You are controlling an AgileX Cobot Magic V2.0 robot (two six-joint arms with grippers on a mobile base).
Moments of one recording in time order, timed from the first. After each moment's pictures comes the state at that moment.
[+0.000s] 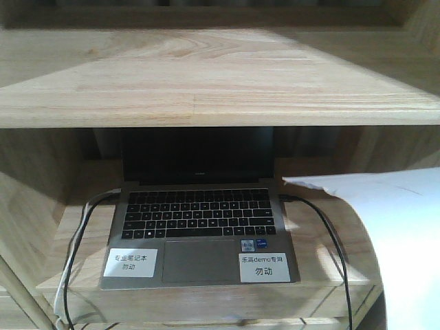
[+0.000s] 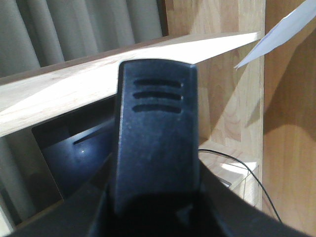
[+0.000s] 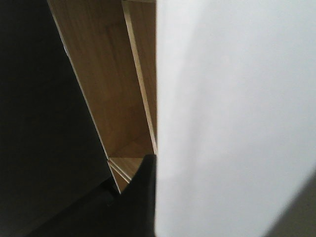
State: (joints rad) left arm -0.45 0.04 -0.70 -0.31 0.81 0.35; right arm 0.53 0.09 -0.09 0.16 -0.77 1.18
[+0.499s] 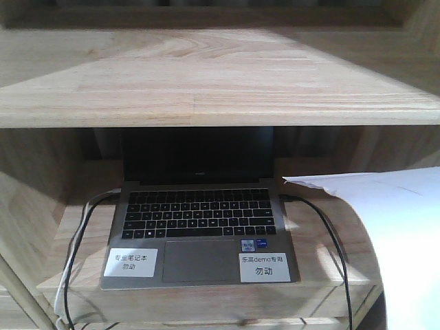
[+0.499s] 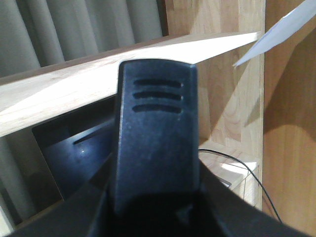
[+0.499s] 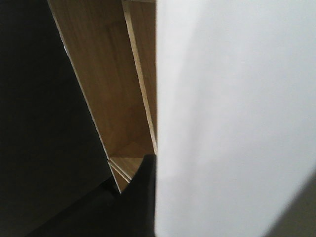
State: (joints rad) left arm -0.45 0.04 -0.70 -0.31 0.81 0.35; right arm 0.53 0.09 -0.09 0.16 -0.77 1.18
